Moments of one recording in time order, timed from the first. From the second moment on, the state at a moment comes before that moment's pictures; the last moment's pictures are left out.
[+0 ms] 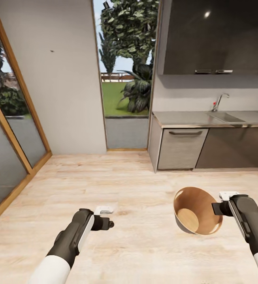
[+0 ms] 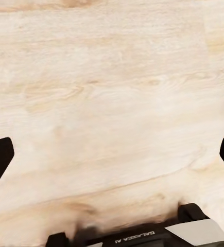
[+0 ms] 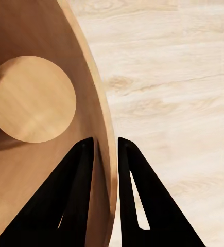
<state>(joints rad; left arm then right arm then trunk) -0.55 -0.12 -0.07 -0.93 0.04 0.91 -0.07 -0.57 -0.32 -0.15 -1.15 0.17 1.05 0.23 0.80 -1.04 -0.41</state>
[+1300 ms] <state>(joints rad) -0.55 -0.13 -0.08 -0.93 0.03 0.86 -0.07 -0.57 -0.31 -0.15 -1.15 0.16 1.05 0.23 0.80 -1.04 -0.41</state>
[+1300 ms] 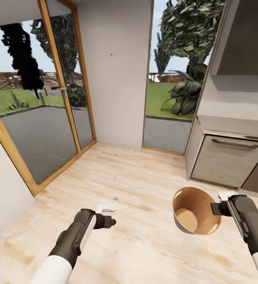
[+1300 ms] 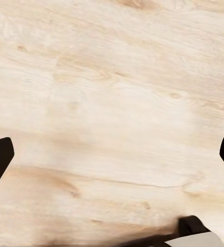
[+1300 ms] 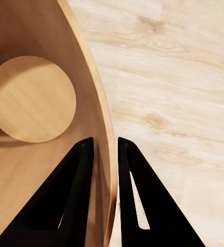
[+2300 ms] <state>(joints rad) -0.55 -0.13 -0.08 -0.93 0.03 0.86 -0.04 -0.57 -0.31 -0.15 -1.15 0.23 1.05 0.23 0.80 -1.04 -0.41</state>
